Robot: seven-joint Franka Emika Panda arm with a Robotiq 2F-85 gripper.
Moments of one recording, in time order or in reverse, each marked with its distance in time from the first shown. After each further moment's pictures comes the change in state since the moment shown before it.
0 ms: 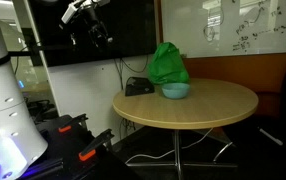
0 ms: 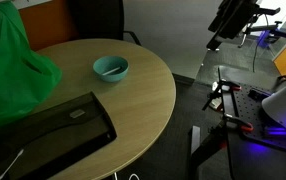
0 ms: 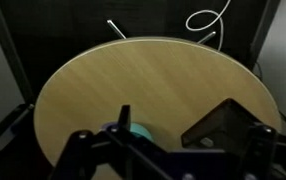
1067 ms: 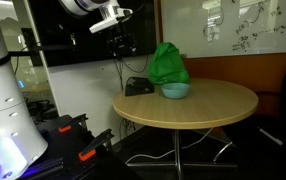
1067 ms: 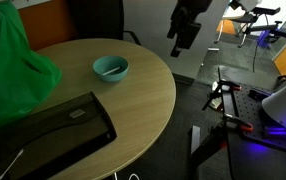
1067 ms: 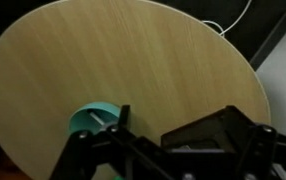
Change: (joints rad) arm 0.004 0.416 -0.140 0.187 -0.109 0.209 -0.377
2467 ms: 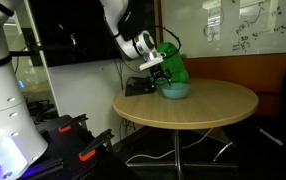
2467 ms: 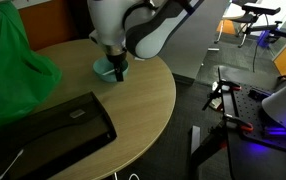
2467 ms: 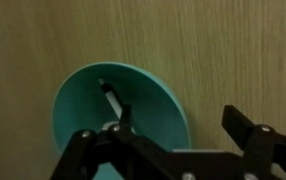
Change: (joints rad) arm 0.062 0.968 -0.131 0.845 -0.386 -0.080 0.102
